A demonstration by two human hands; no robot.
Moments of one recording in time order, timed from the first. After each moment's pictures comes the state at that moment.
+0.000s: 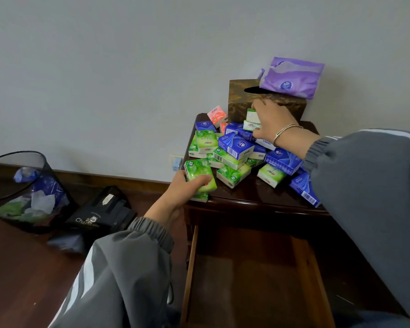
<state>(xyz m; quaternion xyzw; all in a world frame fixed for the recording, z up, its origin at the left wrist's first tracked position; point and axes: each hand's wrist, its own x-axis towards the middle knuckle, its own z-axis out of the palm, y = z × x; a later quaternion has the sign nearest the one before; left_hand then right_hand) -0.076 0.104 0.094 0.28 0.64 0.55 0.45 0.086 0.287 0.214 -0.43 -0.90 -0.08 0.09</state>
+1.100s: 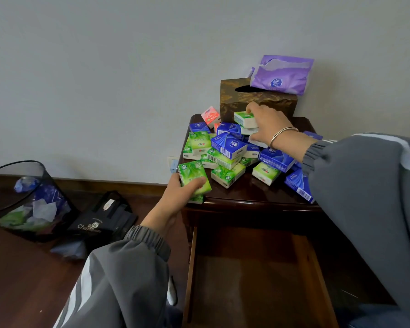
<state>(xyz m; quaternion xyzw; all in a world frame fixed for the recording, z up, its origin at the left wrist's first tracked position) -0.069 0.097 0.094 0.31 0.63 0.56 0.44 0.101 0.300 0.195 -0.43 -0.90 -0.02 0.12</state>
